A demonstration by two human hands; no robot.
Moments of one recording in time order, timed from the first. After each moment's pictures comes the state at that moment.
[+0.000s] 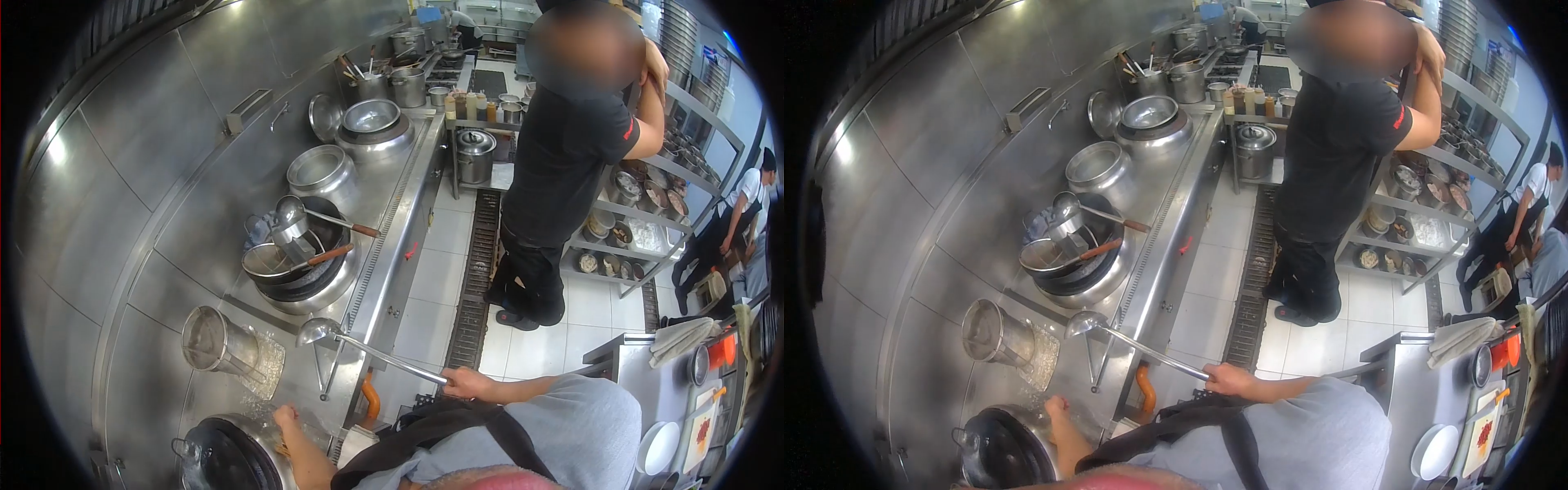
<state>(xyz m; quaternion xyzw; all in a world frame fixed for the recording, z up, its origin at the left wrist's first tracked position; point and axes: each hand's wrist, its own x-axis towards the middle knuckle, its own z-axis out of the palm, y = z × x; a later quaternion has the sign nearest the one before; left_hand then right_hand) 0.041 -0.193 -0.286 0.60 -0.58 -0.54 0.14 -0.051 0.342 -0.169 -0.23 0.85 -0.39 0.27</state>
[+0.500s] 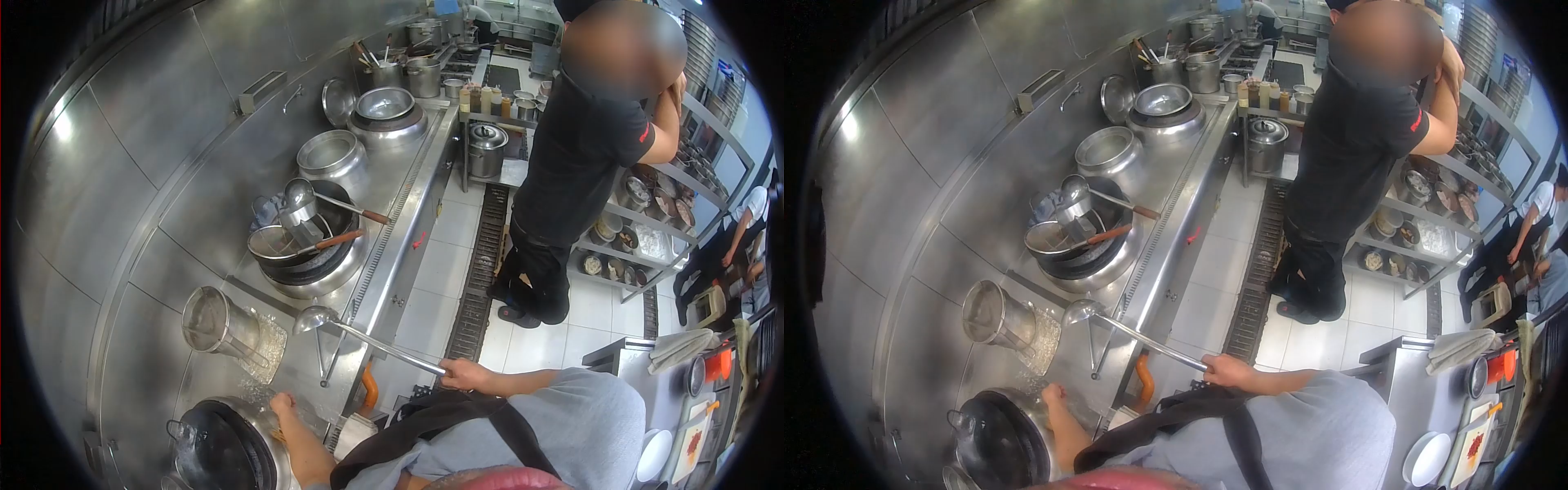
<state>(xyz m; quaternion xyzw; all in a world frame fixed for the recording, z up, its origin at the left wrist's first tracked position) 0.052 -0.201 -0.291 0.60 -0.54 -0.57 0.17 -0.059 0.331 -0.156 -0.24 0.84 -0.38 0.30</state>
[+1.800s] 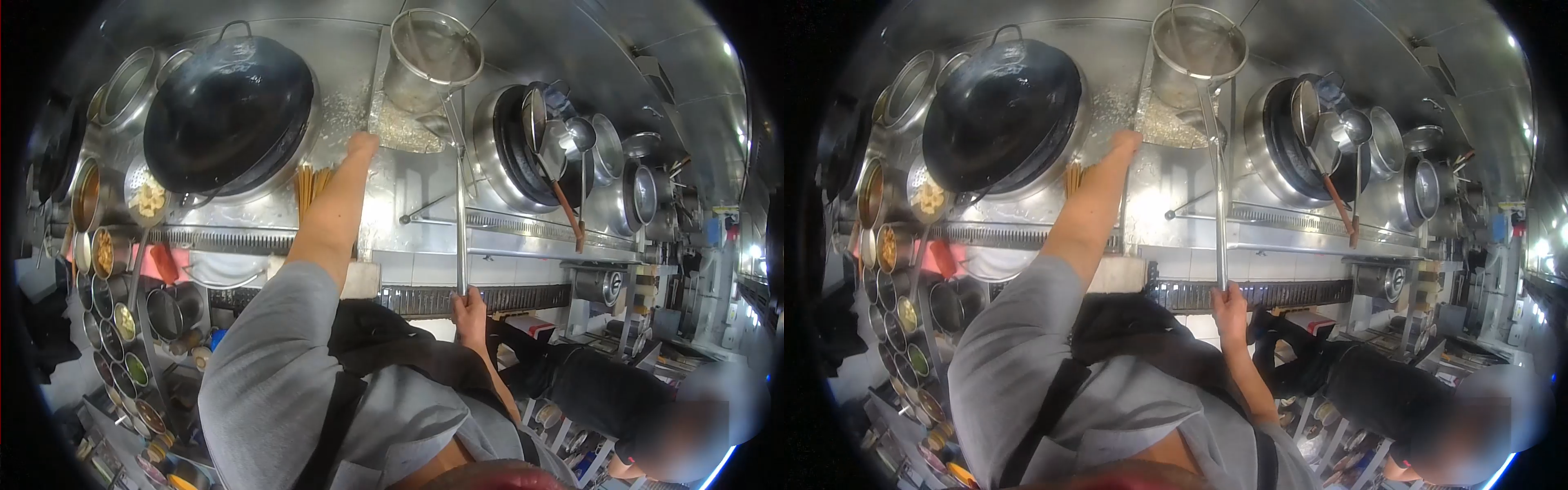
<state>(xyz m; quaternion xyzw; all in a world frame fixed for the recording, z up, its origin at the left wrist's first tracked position) 0.078 -0.269 -0.300 0.66 -0.61 -0.44 0.08 -0.039 0.178 -0.173 -0.32 0.82 -0.34 0.33</state>
